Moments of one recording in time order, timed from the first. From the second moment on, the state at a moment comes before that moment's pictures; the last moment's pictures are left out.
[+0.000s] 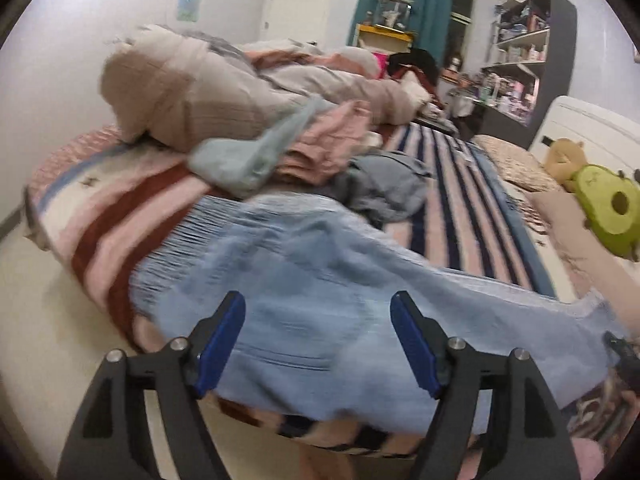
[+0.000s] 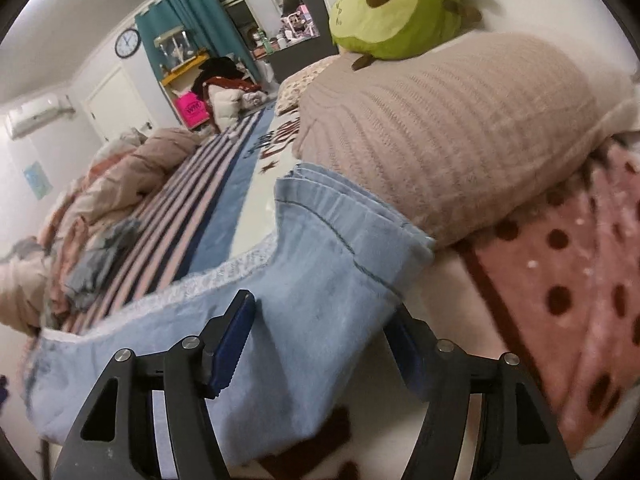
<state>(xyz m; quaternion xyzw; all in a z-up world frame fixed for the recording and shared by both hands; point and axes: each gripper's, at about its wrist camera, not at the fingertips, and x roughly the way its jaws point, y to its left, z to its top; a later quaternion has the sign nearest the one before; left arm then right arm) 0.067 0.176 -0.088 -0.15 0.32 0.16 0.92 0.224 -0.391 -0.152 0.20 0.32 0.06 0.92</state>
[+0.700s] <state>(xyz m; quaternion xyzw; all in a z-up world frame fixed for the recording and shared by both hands) 0.082 0.169 -0.096 -0.18 0.31 0.05 0.93 0.217 -0.243 -0.057 0.10 0.25 0.22 0.94</state>
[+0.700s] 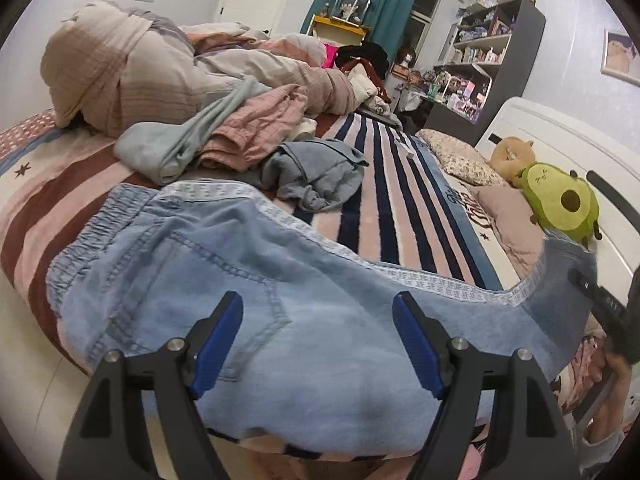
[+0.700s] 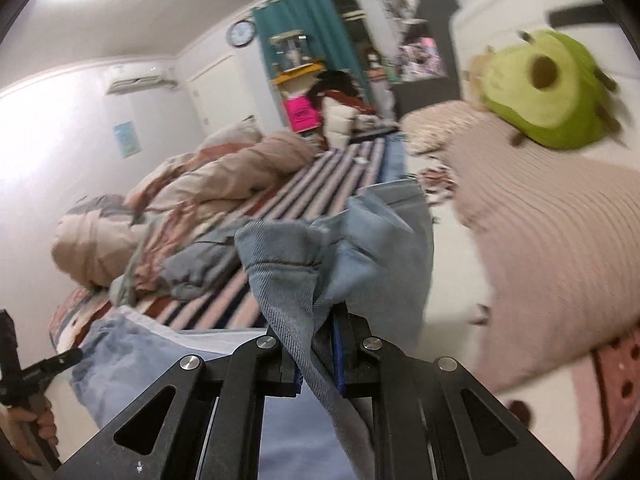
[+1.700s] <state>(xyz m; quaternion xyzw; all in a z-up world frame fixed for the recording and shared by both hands) 0.046 0.233 -0.120 -0.23 0.30 0.04 0.93 0.198 0.019 -0.107 -0.16 0.40 0.41 0.80</state>
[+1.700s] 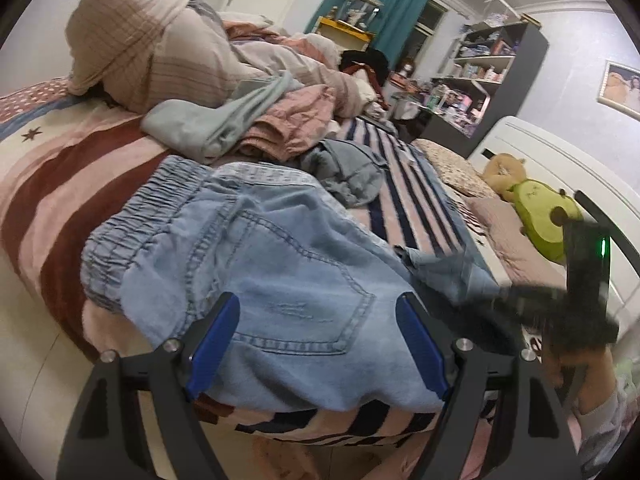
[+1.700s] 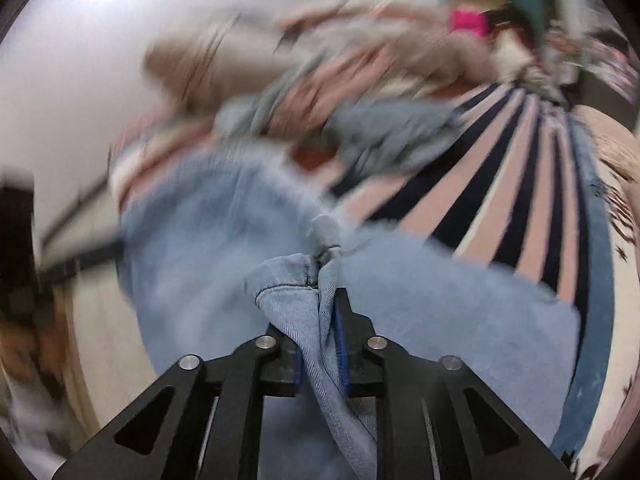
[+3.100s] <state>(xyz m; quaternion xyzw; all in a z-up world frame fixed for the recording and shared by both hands) 0.087 0.120 -0.136 -0.13 0.38 0.00 0.92 0.217 -0.149 -0.117 0.01 0.40 0.39 0.83</state>
